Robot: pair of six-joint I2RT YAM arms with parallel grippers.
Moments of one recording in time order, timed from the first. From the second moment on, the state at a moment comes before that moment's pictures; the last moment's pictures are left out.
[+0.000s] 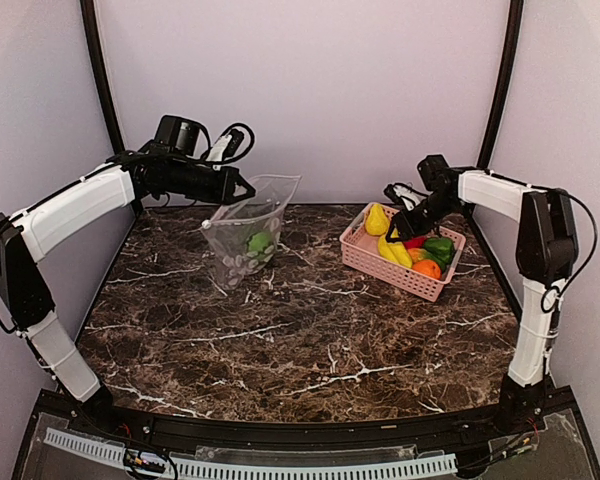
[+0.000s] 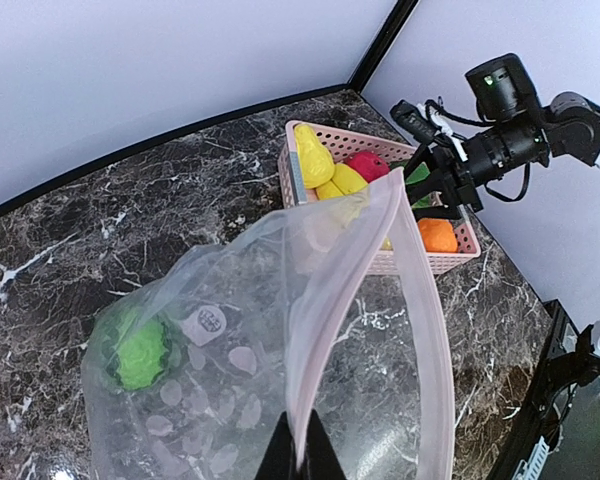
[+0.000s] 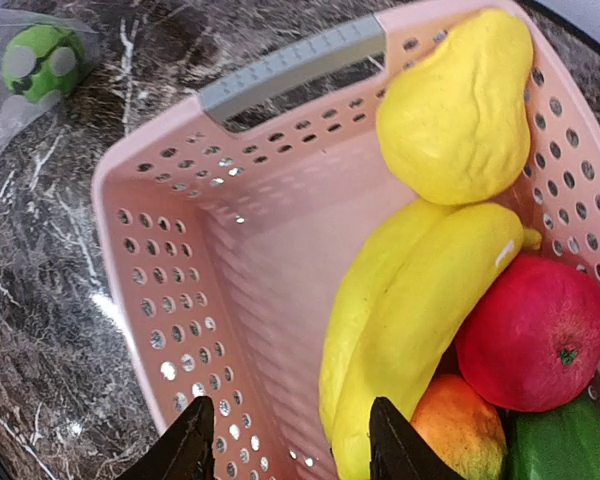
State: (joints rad) left arm -0.50 1.66 1.61 -0.54 0.38 -0.18; right arm 0.25 2.00 1.70 -0.80 -0.42 -0.26
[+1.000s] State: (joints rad) left arm -0.50 1.66 1.61 -0.55 0.38 -0.17; right arm 0.22 2.20 1.83 -0.83 -0.32 -0.16
